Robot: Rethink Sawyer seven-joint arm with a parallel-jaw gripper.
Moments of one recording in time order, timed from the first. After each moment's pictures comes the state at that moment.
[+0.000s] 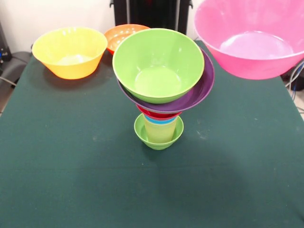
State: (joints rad) arm 0.03 0.11 -1.32 0.05 1.03 1.84 2.43
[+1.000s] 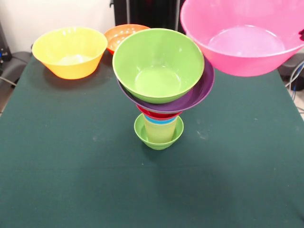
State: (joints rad) arm -0.06 0.12 -1.58 0.02 1.25 1.87 2.40
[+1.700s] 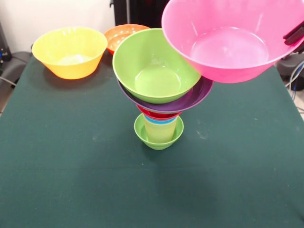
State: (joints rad) arm -0.10 0.12 -1.71 0.02 1.34 1.87 2.28
